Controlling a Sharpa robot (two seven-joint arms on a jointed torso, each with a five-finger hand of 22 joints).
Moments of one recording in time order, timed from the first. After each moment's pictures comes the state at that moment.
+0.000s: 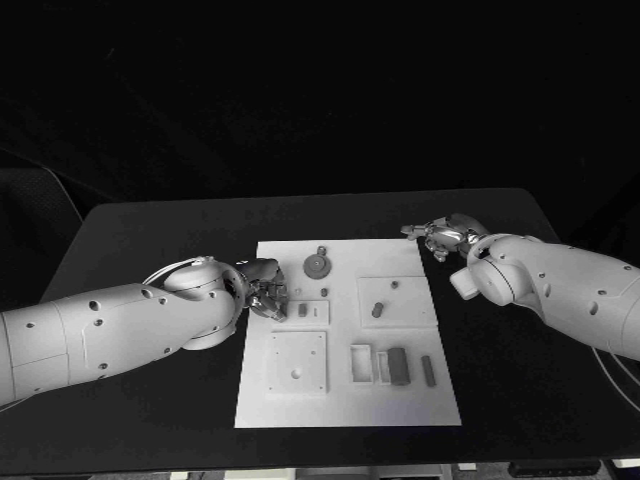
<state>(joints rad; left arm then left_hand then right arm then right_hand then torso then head) 1.29 -0.70 -0.23 1.42 -1.27 -0.17 -0.34 1.31 -0.14 0.43 -0.08 0.20 1.00 0.12 0.37 0.41 1.03 0.08 1.01 0.44 1.15 -0.06 1.44 1.16 0.14 1.00 -0.08 1.64 0.50 1.18 -0.66 -0.01 1.01 -0.56 -0.28 -0.03 0.92 -0.11 0.34 -0.10 0.19 0.89 0.15 0.33 0.54 1.02 0.04 1.31 0.76 1.03 -0.04 1.61 0.91 0.21 0.76 0.00 1.66 0.71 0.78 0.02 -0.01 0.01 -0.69</state>
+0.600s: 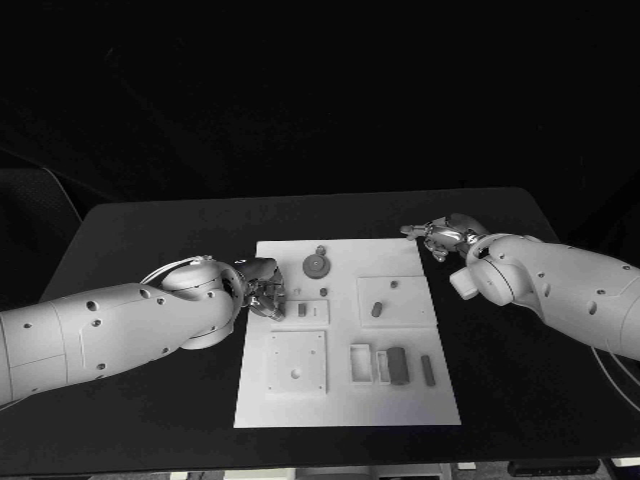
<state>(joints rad) 1.29 -0.70 -0.22 1.42 -1.28 -0.16 -0.34 1.31 -0.14 0.43 -0.08 0.20 1.00 0.12 0.37 0.41 1.03 0.08 1.01 0.44 1.15 -0.06 1.44 1.16 0.14 1.00 -0.08 1.64 0.50 1.18 -0.66 -0.01 1.01 -0.56 -0.28 -0.03 0.92 -0.11 0.34 -0.10 0.19 0.88 0.15 0.33 0.54 1.02 0.04 1.31 0.76 1.03 -0.04 1.61 0.91 0.21 0.76 0.00 1.66 0.71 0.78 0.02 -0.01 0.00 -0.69</state>
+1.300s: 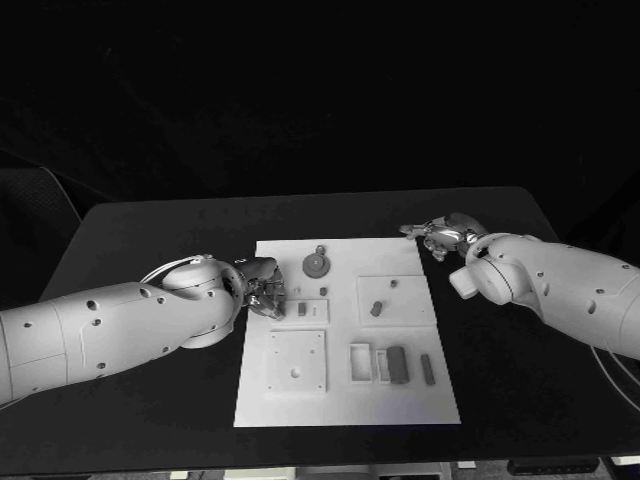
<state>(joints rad) 1.29 -0.70 -0.22 1.41 -1.29 -0.16 -0.35 1.31 -0.14 0.43 -0.08 0.20 1.00 0.12 0.37 0.42 1.03 0.08 1.01 0.44 1.15 -0.06 1.44 1.16 0.14 1.00 -0.08 1.64 0.50 1.18 -0.66 -0.01 1.01 -0.56 -0.28 -0.03 0.91 -0.11 0.34 -0.10 0.19 0.88 0.15 0.33 0.54 1.02 0.04 1.31 0.76 1.03 -0.04 1.61 0.91 0.21 0.76 0.00 1.66 0.70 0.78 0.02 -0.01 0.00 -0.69</state>
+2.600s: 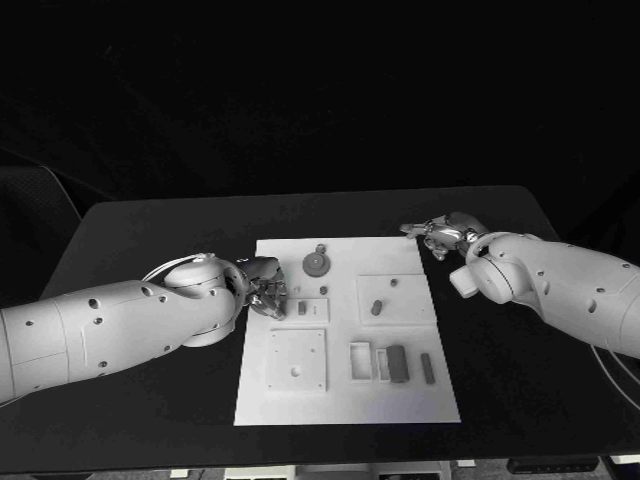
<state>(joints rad) 1.29 -0.69 -0.22 1.42 -1.29 -0.14 -0.35 1.30 -0.14 0.43 -0.08 0.20 1.00 0.12 0.37 0.42 1.03 0.08 1.01 0.44 1.15 -0.06 1.44 1.15 0.14 1.00 -0.08 1.64 0.50 1.18 -0.66 -0.01 1.01 -0.56 -0.28 -0.04 0.91 -0.11 0.34 -0.10 0.19 0.89 0.15 0.33 0.54 1.02 0.04 1.31 0.76 1.03 -0.04 1.61 0.91 0.21 0.76 0.00 1.66 0.70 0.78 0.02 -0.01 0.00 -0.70</state>
